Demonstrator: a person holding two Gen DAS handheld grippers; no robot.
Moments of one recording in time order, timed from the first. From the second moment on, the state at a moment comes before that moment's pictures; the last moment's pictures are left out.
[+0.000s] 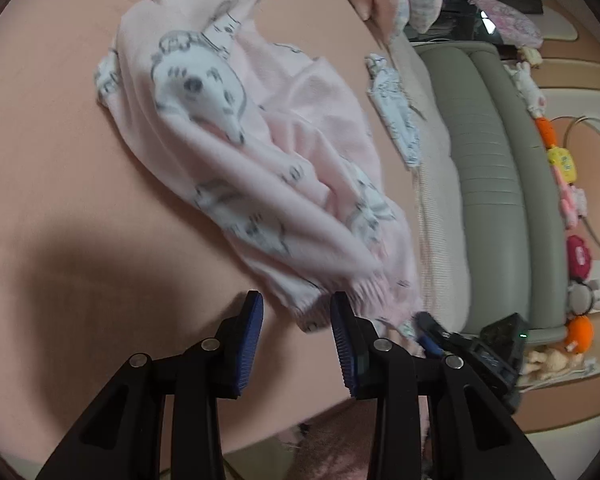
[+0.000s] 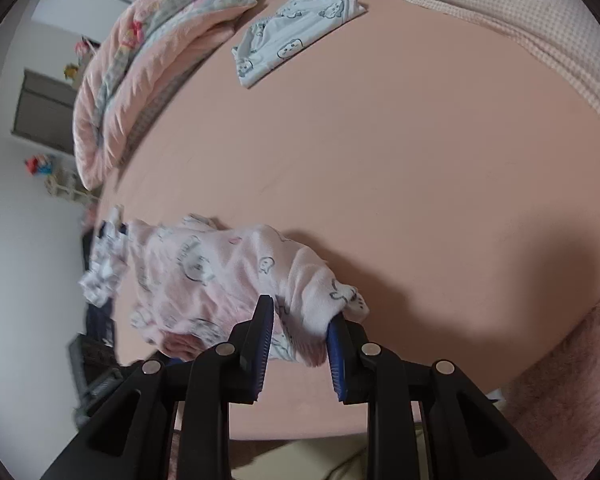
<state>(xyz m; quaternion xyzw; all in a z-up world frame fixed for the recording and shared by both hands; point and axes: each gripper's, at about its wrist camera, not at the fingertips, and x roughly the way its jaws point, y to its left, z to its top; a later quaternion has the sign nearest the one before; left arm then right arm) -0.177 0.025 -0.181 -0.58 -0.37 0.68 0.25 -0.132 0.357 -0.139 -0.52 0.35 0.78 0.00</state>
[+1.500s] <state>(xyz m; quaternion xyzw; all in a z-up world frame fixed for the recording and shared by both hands) -0.145 -0.048 -0.174 -0.61 -0.31 0.72 0.13 -0.110 0.343 -0.138 -0.54 0.31 0.78 -0.05</state>
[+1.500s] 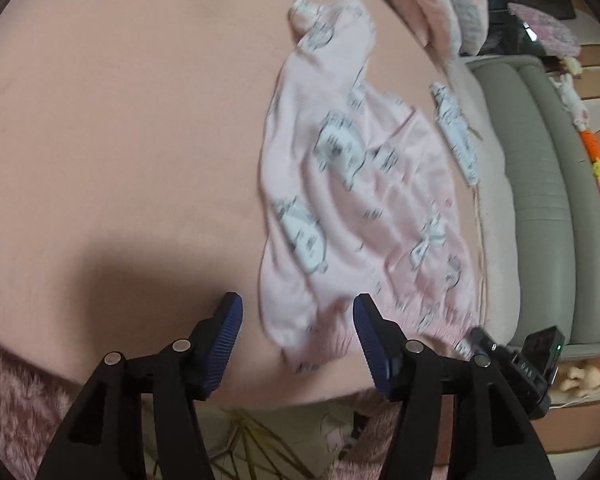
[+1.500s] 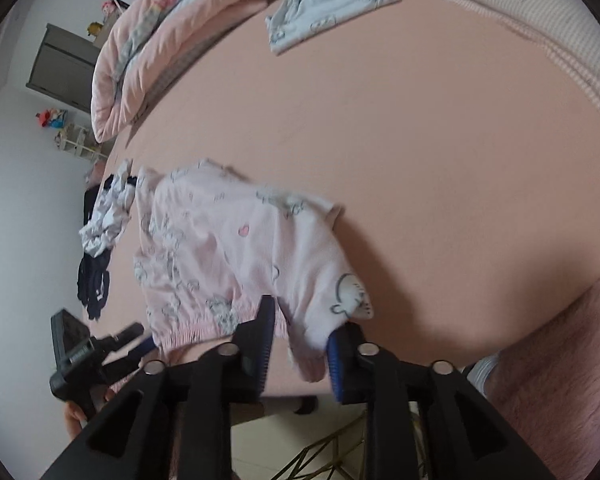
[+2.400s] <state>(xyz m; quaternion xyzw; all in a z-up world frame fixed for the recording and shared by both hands) -0.164 -0.028 -0.195 -0.58 -0.41 0.68 0.19 -0.138 0.297 -0.167 -0.55 0.28 0.78 -0.08</state>
